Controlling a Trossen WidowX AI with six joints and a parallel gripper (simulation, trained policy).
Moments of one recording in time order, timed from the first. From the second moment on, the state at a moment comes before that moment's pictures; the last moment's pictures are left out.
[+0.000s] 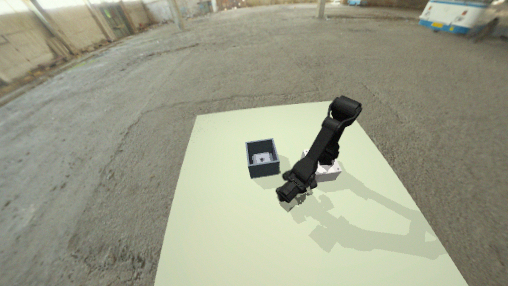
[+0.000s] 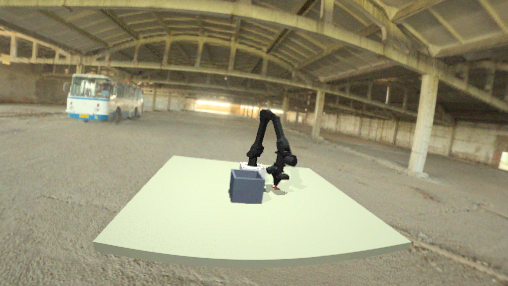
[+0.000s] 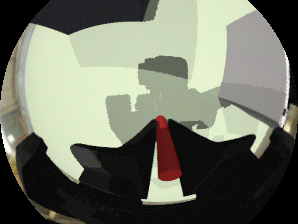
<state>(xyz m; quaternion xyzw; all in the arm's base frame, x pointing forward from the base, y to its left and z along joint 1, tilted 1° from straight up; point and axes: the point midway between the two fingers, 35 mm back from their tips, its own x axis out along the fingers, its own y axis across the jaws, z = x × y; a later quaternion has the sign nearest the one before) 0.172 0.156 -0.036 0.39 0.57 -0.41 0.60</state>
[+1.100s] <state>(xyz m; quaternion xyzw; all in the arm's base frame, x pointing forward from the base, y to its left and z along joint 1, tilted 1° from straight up) 0.250 0.175 0.072 0.48 0.52 -0.31 0.63</state>
